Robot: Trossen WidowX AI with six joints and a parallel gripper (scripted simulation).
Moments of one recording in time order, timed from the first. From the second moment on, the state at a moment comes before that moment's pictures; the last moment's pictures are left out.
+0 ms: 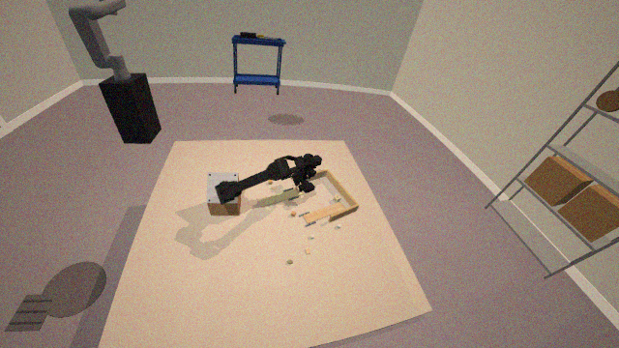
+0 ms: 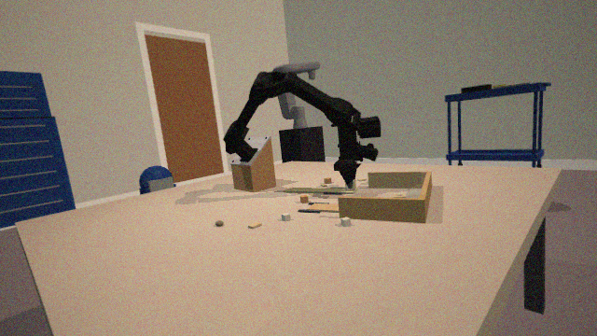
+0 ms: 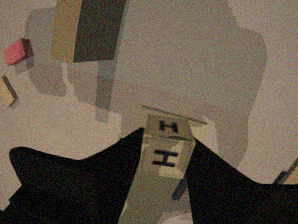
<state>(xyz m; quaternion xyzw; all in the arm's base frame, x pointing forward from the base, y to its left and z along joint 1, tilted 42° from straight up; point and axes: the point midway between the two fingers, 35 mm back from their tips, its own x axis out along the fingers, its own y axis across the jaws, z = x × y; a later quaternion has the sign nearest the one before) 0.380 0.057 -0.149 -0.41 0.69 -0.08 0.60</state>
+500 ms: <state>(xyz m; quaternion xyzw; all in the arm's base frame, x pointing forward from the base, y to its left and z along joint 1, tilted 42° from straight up) 0.333 0.069 -0.111 -0.41 0.69 -0.08 0.60</state>
